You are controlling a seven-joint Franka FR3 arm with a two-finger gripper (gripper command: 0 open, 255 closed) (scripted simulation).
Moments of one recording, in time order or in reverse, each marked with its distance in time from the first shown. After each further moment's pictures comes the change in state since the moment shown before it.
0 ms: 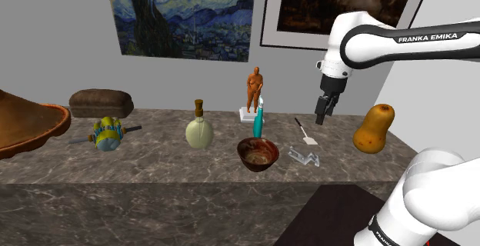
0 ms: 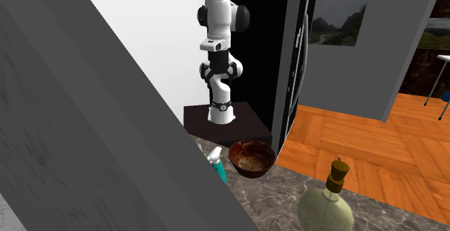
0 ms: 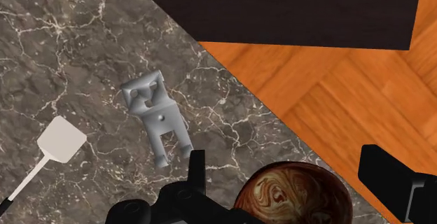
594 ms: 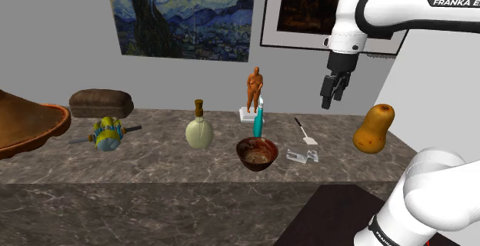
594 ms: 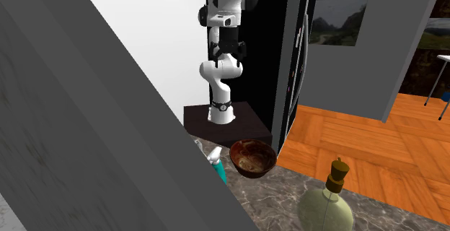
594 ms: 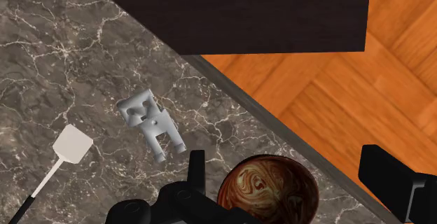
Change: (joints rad) arm 0.013 -0.043 0.098 0.180 0.057 -0.239 0.125
